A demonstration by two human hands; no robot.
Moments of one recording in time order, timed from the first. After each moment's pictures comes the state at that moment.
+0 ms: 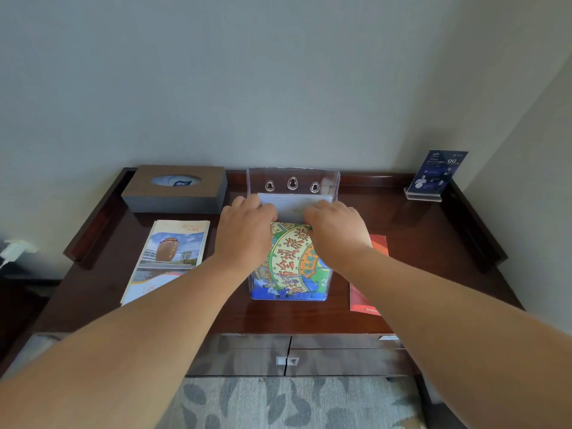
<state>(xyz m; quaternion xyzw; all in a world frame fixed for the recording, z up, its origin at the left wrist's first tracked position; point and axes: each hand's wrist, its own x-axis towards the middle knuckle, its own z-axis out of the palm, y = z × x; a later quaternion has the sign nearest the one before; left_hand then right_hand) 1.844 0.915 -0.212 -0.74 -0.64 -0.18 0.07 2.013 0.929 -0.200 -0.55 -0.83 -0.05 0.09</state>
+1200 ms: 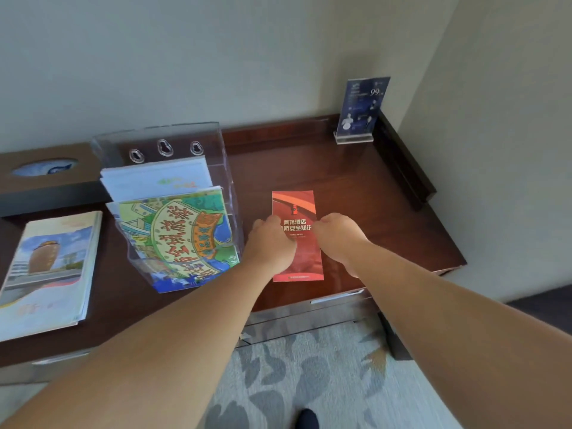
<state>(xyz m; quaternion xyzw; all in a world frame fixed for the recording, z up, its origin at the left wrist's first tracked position) 2.044 0.926 -0.303 -0.64 -0.69 -0.10 -0.32 2.173 0.918 -0.280 -0.76 -0.46 0.42 0.17</state>
